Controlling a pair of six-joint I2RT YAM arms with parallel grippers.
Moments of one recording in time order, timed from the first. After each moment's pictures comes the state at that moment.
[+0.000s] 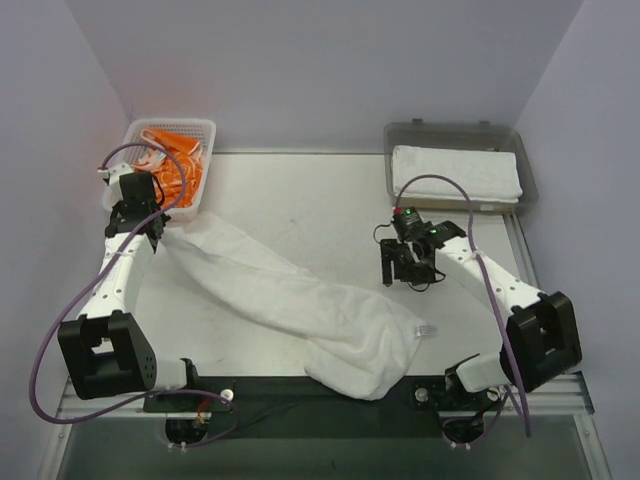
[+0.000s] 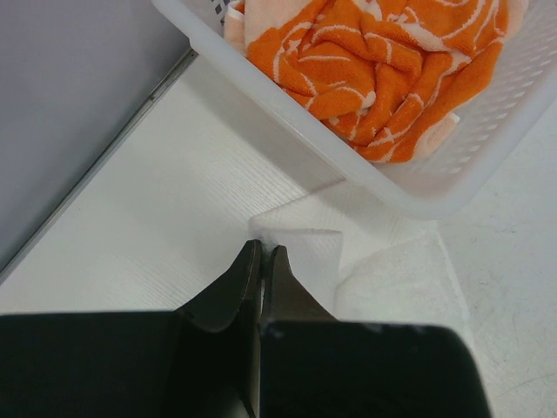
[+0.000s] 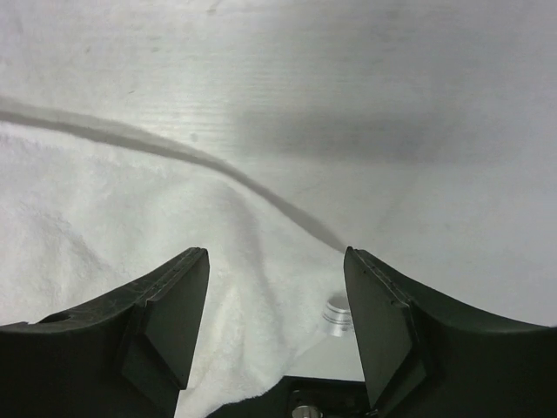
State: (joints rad) left arm 0.13 1.36 1.09 -0.40 -0.40 -0.41; right arm 0.47 1.43 0.99 -0.83 0.09 0.36
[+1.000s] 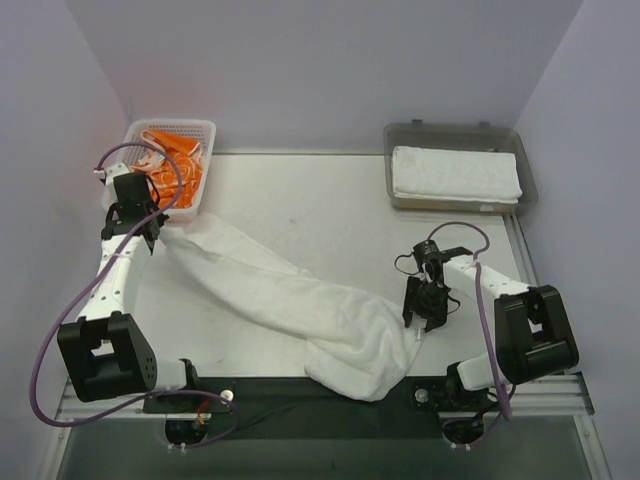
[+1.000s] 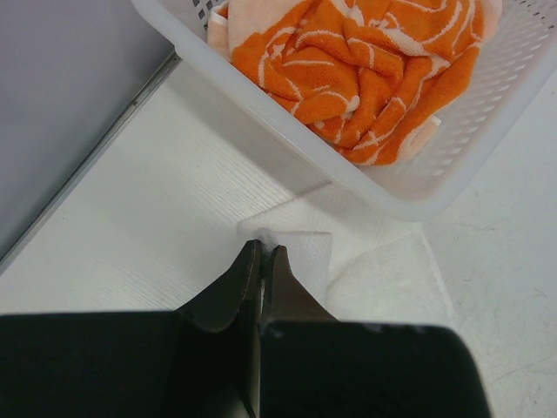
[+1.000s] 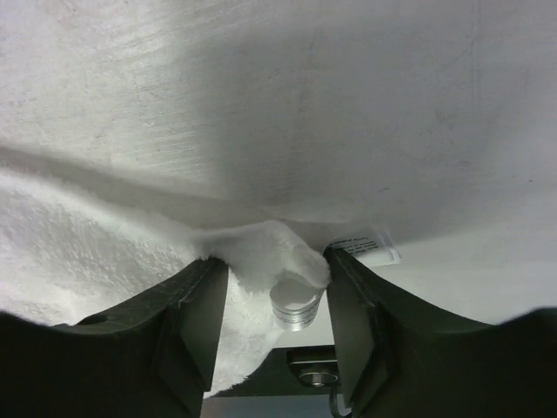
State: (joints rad) left arm 0.16 1.35 1.08 -0.37 -0.33 -0.40; right arm 0.27 1.44 0.68 -0.80 -0.02 0.49
